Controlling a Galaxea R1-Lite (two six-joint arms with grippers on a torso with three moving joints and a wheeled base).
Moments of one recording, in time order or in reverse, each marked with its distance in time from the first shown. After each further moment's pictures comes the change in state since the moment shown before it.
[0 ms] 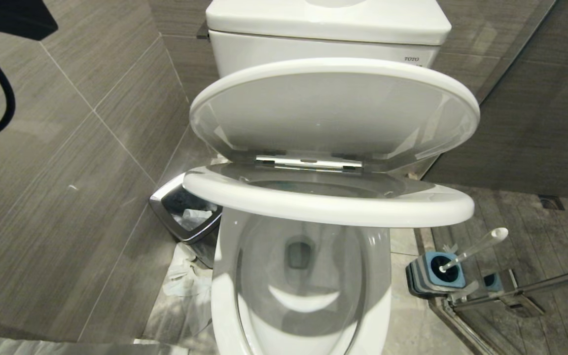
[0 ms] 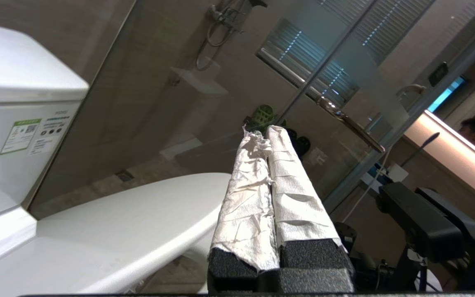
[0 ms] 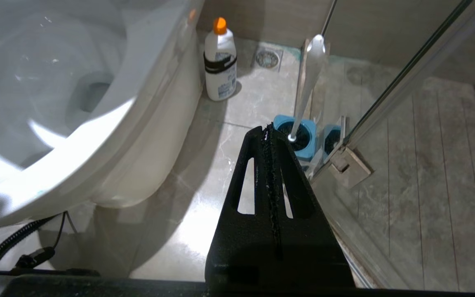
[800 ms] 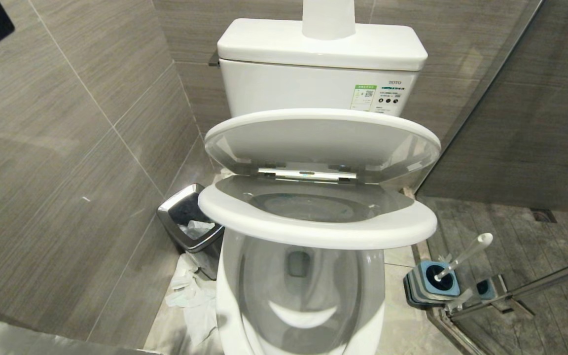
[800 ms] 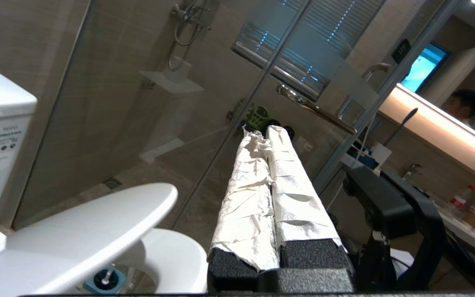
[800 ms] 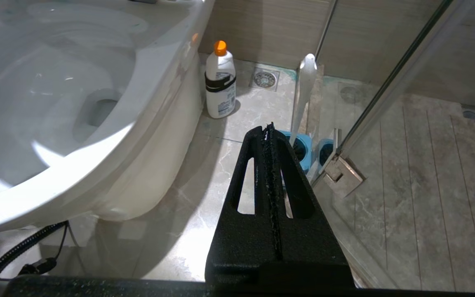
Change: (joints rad) left arm -0.001 -0.060 0.018 0.033 -0.039 -0.004; right arm 0.000 0.000 0.000 0.000 -0.001 0.000
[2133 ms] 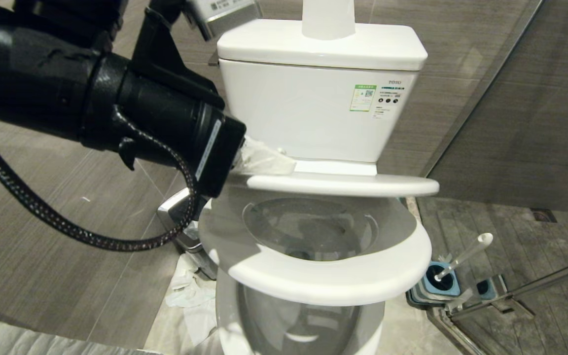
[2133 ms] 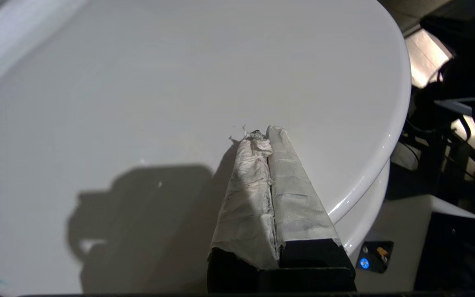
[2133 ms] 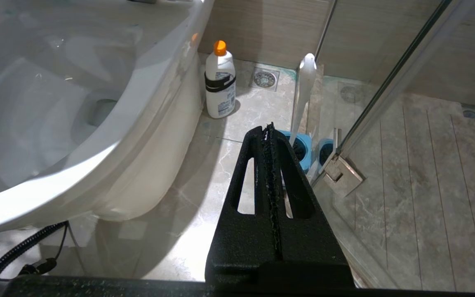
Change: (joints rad) left arm -0.346 0.413 -0.737 1.535 0.604 0.885; right arm 0.000 0.000 0.000 0.000 0.001 0.000
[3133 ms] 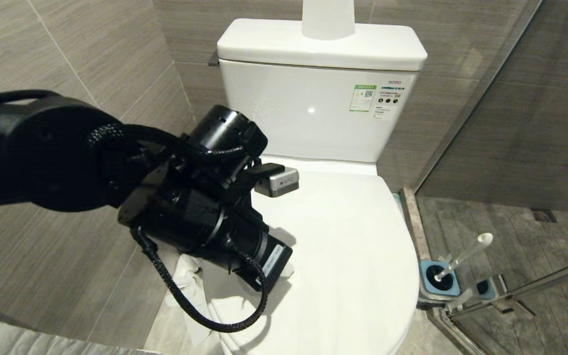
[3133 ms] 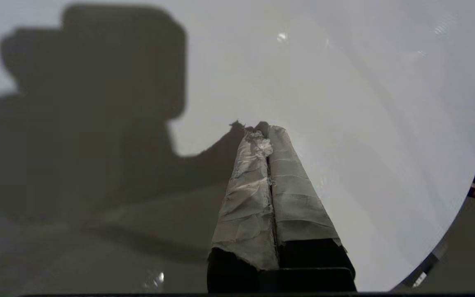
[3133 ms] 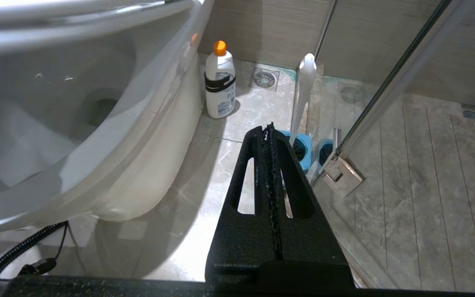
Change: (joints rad) left arm -0.026 0.138 0.330 -0.091 0.166 -0.234; right arm 0.000 0.000 0.000 0.000 0.000 0.000
